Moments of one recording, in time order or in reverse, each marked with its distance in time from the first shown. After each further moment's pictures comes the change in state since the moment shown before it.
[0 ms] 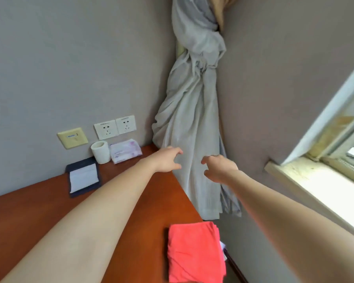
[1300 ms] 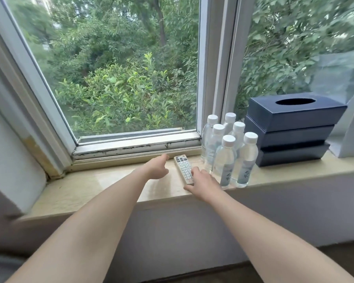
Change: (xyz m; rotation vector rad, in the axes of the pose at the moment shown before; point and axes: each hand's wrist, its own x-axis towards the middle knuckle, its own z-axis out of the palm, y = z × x) left_hand 0.006 0.587 0.283 0.302 -0.429 0.865; right_hand -0.436 0.366 0.089 0.510 0.337 1.193
